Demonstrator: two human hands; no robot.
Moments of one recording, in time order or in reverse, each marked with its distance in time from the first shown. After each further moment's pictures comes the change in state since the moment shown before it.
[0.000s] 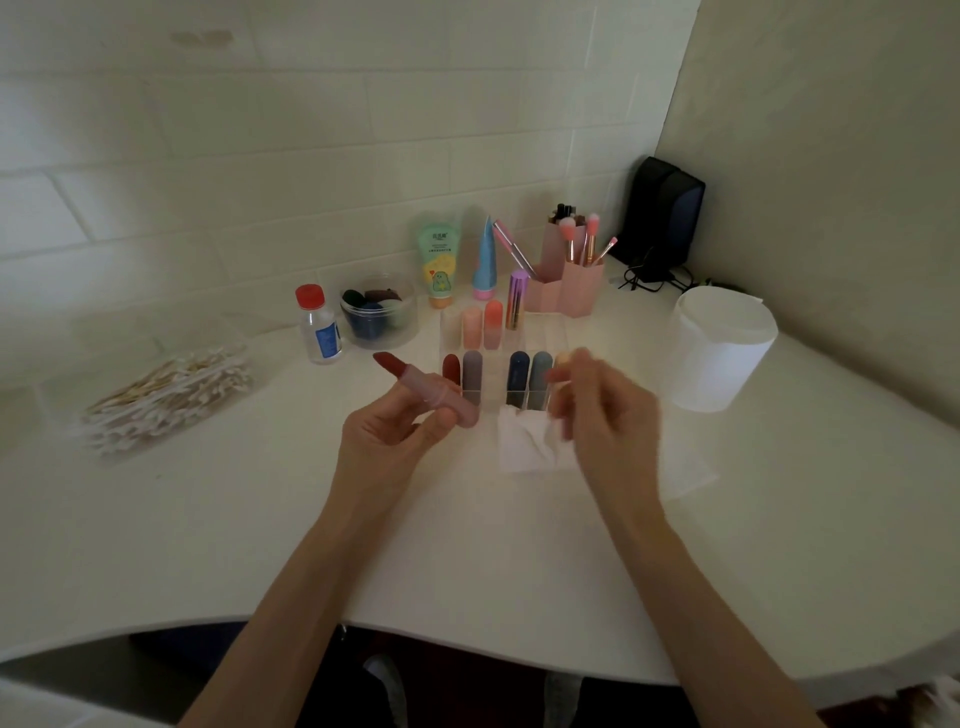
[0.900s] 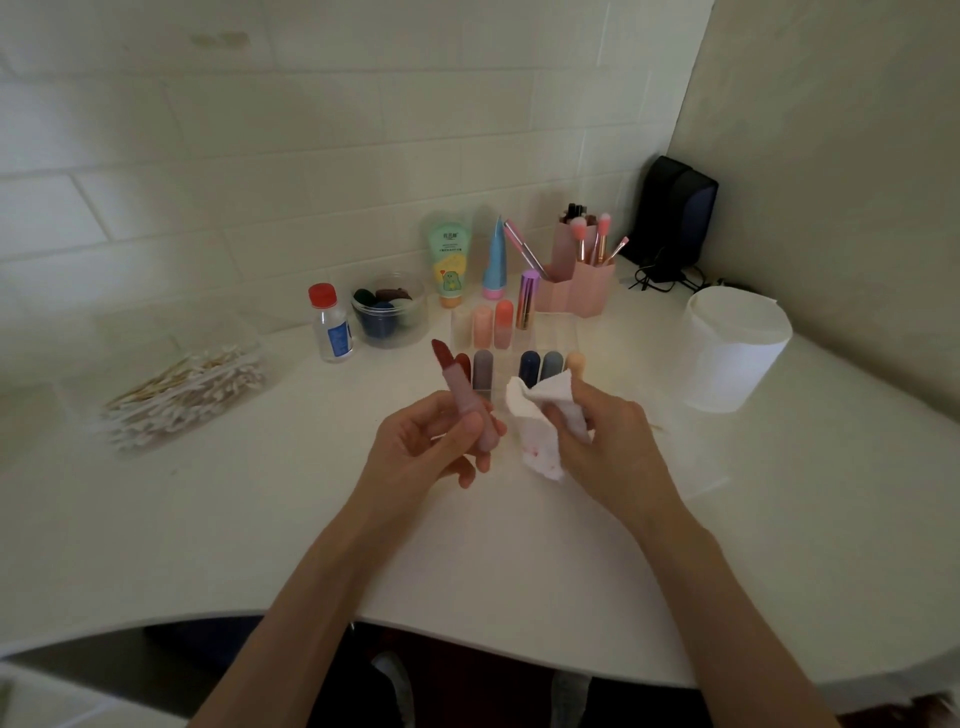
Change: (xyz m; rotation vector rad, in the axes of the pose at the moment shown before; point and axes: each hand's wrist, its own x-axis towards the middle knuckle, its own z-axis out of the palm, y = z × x) left_hand -0.005 -0.003 0.001 -0.149 -0.126 -0.188; right_hand 0.010 0.030 -0.008 -0.557 -0.307 -0.147
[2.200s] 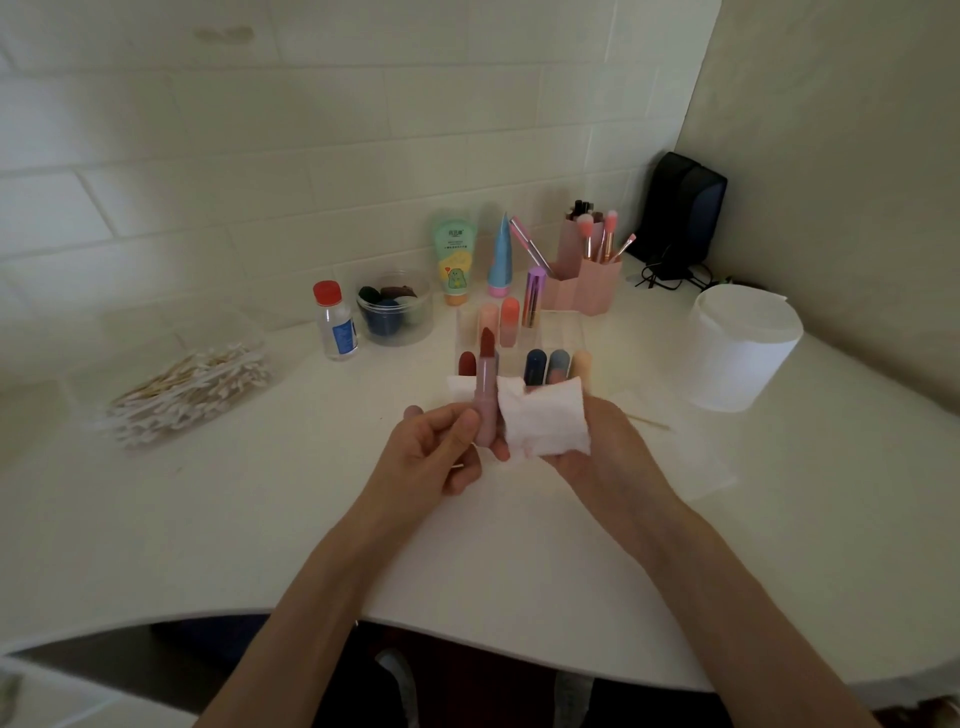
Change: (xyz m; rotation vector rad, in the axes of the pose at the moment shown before) left_hand 0.001 -0.005 -0.005 0.285 -0.087 0.045; right_hand -0.004 -0.030 0.006 1.195 -0.194 0.479
